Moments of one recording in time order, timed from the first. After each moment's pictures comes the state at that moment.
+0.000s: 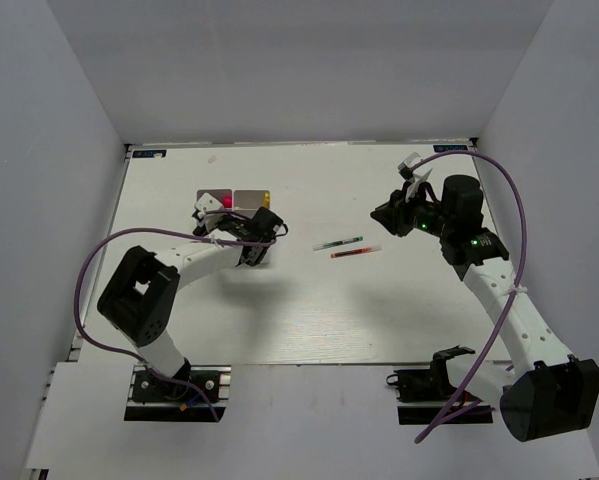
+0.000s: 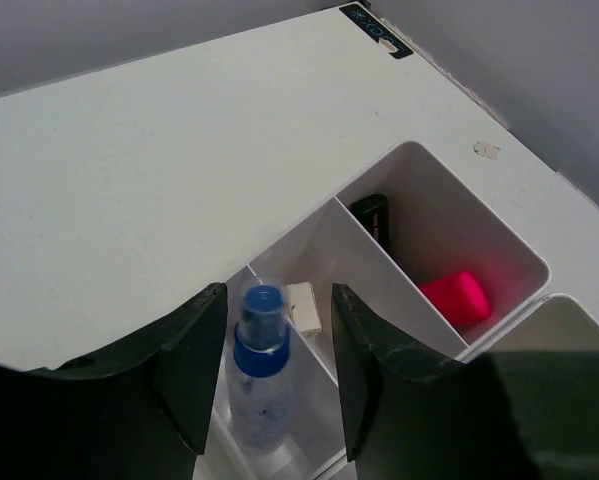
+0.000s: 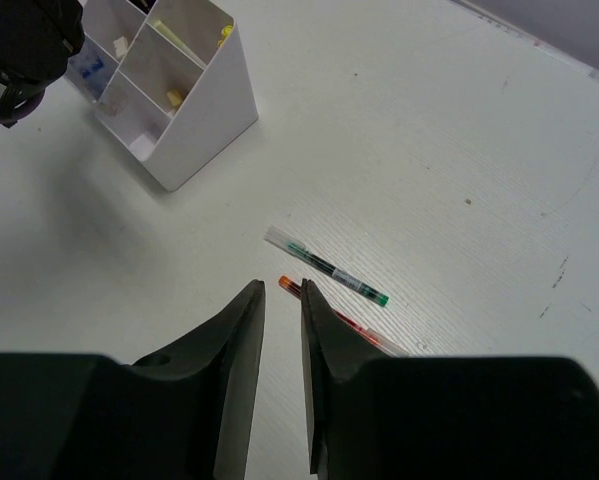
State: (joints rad) left arm -0.64 1.66 1.02 -0.55 -1.41 -1.40; right arm 0.23 1.07 0.93 -0.22 -0.60 -0.12
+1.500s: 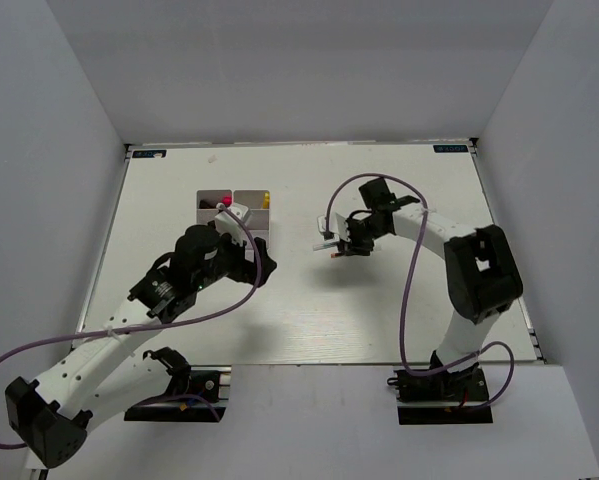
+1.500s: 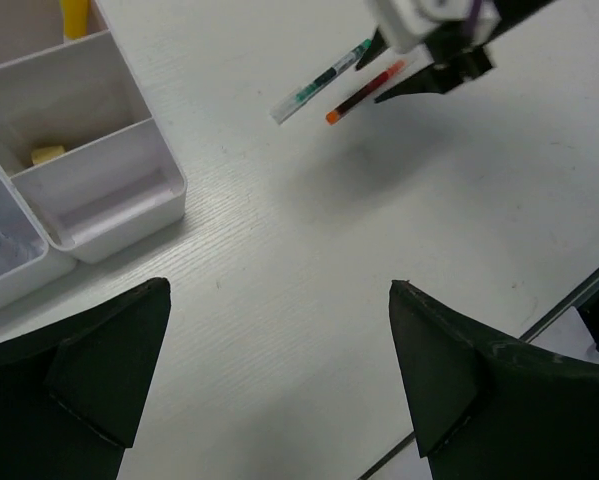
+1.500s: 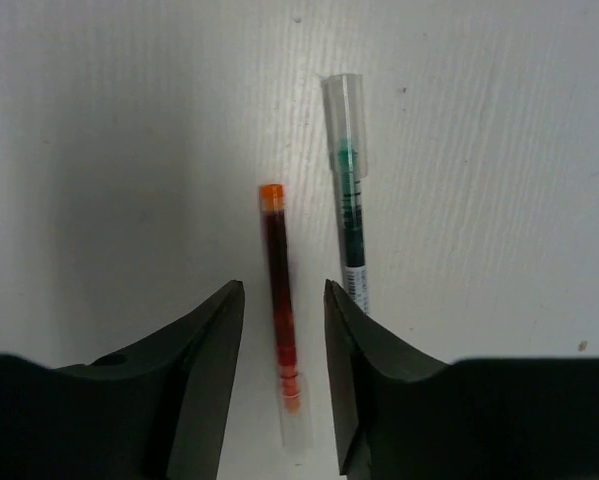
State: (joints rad) left arm -0.66 0.87 0.78 -0.36 0.03 -0.25; right arm 0.43 1.75 1.16 -0.56 -0.56 -1.24
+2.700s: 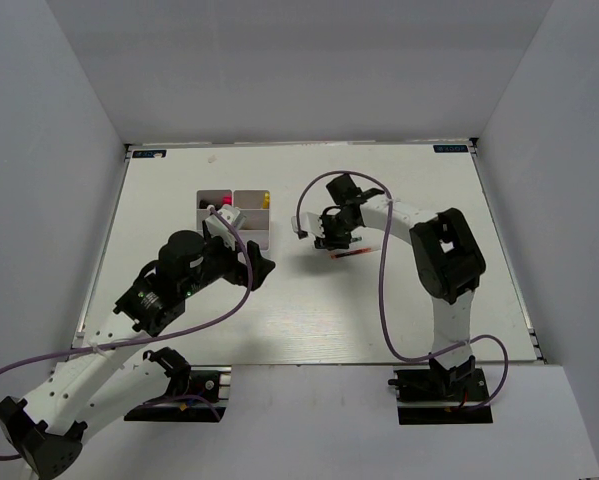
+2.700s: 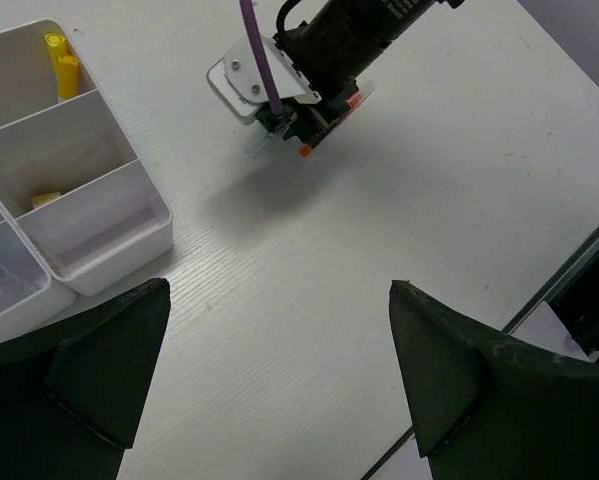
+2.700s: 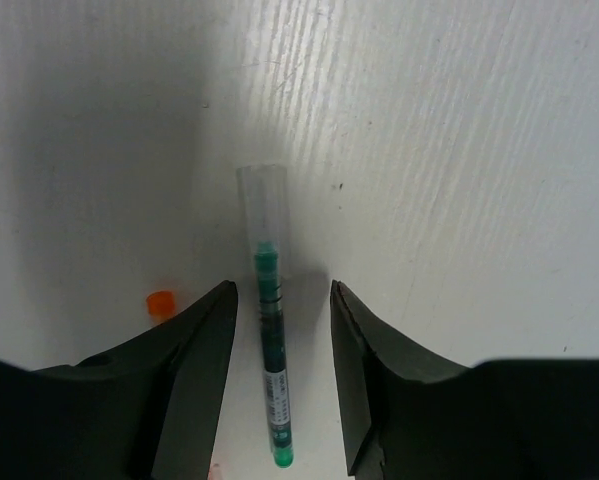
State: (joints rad) left arm -0.66 0.76 0.78 -0.35 0.09 -0.20; right arm 0.55 1.99 1.39 -0.56 -0.40 -1.22
